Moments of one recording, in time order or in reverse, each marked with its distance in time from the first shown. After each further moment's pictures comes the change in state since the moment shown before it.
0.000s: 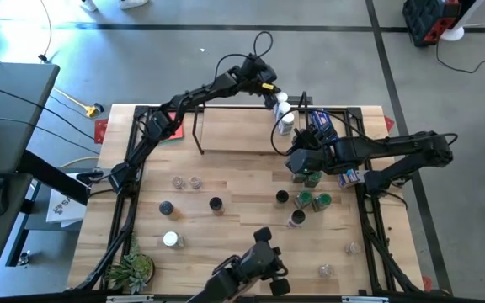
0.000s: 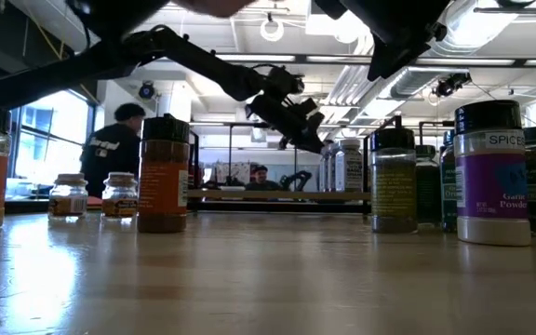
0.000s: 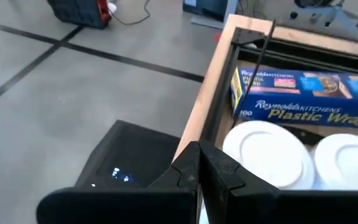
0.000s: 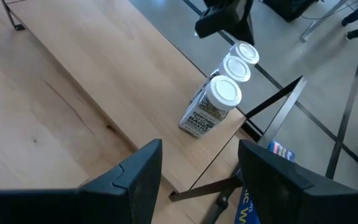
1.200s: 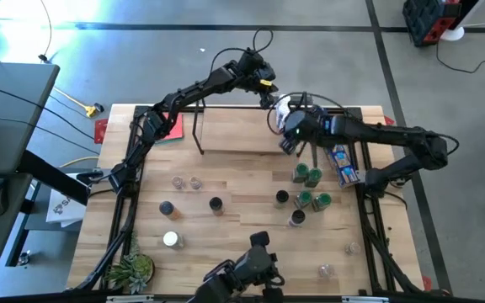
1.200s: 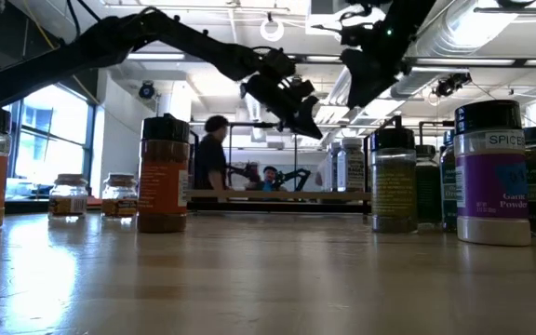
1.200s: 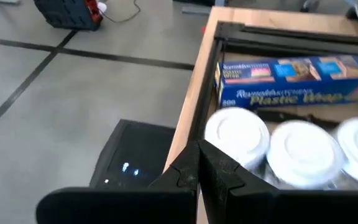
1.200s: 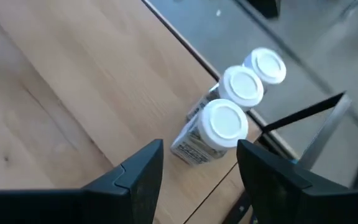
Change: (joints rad) left arm -0.009 -0.111 -0.002 -0.175 -0.002 0.131; right arm -0.368 0.037 -0.039 0.278 -0.329 -0.362
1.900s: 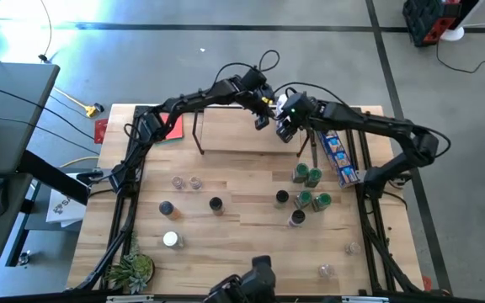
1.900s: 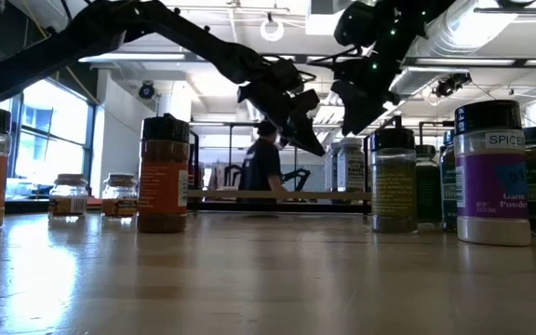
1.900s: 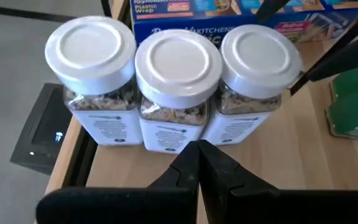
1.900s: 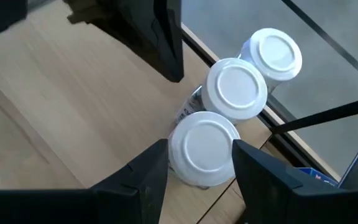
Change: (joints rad) left arm -0.065 -0.062 -0.223 -0.033 0.110 0.012; right arm -0.187 0.110 0.000 0.092 -0.171 -0.086
